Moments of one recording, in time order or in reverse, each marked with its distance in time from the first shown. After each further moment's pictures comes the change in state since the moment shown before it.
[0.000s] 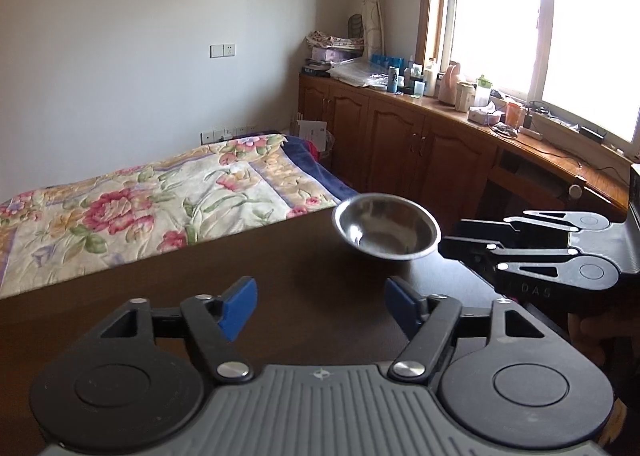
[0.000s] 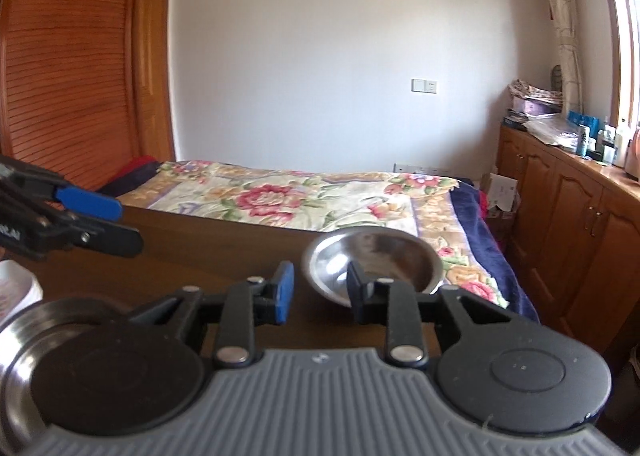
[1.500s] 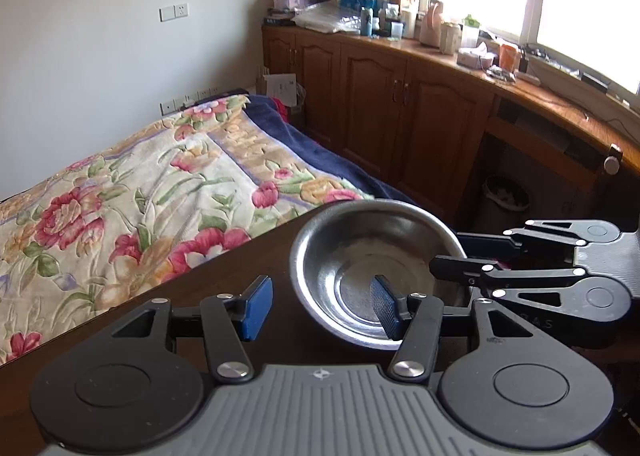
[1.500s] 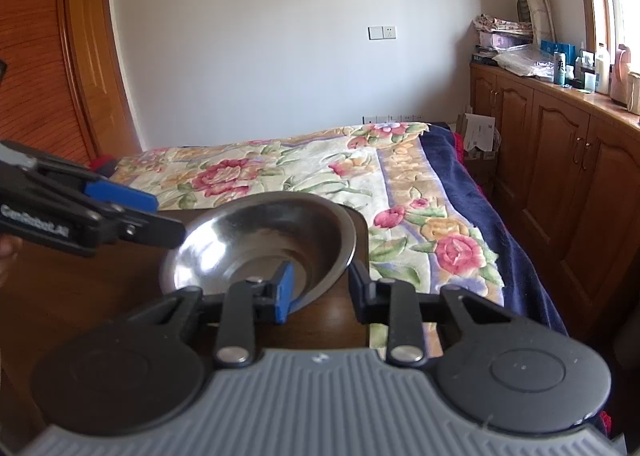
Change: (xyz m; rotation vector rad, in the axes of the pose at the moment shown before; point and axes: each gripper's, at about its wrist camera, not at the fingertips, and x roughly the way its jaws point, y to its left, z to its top) left arm 0.143 -0.030 0.052 0.095 0.181 -0.055; right arm 0.063 -0.073 -0.012 0.152 0.123 -0.028
